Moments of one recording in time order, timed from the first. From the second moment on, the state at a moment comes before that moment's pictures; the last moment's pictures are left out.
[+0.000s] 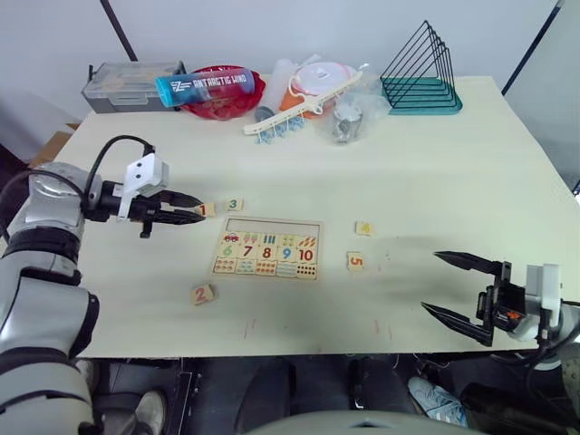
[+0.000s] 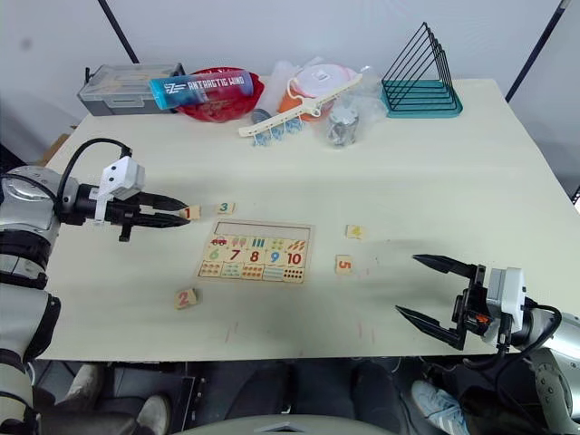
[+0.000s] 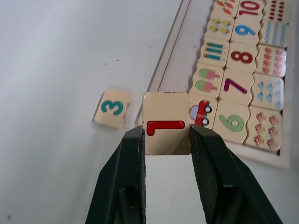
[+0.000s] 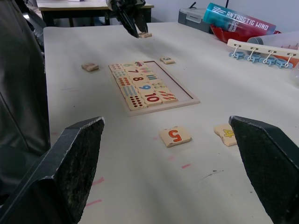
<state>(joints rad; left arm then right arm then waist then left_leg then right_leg) -0.97 0.98 -0.43 1.09 -0.37 -0.31 -1.58 0.26 -0.62 -0.27 -0.30 0.62 -0.05 1.23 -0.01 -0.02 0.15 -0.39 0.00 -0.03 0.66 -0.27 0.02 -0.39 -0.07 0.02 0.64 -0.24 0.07</state>
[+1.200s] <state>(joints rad) -1.21 0.79 -0.56 1.05 0.10 -0.26 -1.57 0.25 -0.58 -0.23 -0.33 0.57 -0.09 1.14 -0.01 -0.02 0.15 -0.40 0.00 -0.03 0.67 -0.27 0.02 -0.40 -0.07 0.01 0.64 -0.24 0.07</state>
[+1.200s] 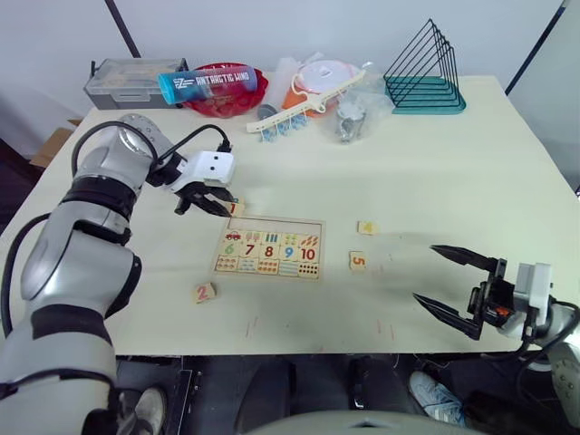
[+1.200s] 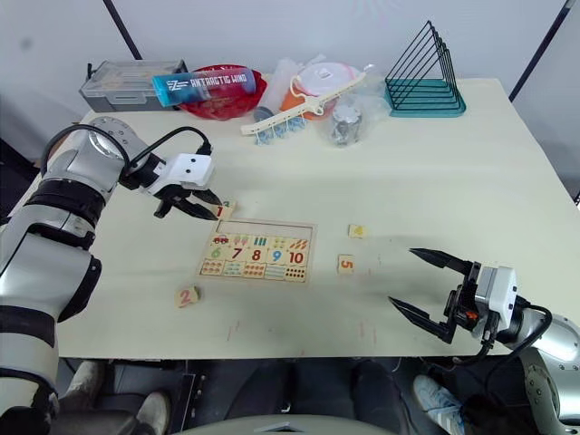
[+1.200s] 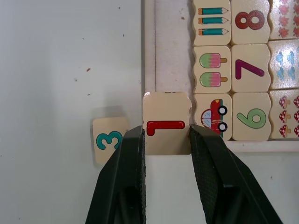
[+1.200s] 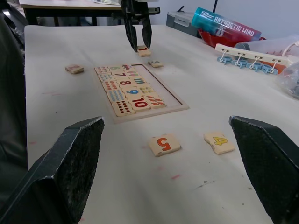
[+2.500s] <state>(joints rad) -0.99 0.84 -0.54 0.43 0.37 0.16 -1.52 0.13 -0.64 -0.21 -0.26 0.60 -0.01 1.22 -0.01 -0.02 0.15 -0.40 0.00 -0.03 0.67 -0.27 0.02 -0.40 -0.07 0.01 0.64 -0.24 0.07</state>
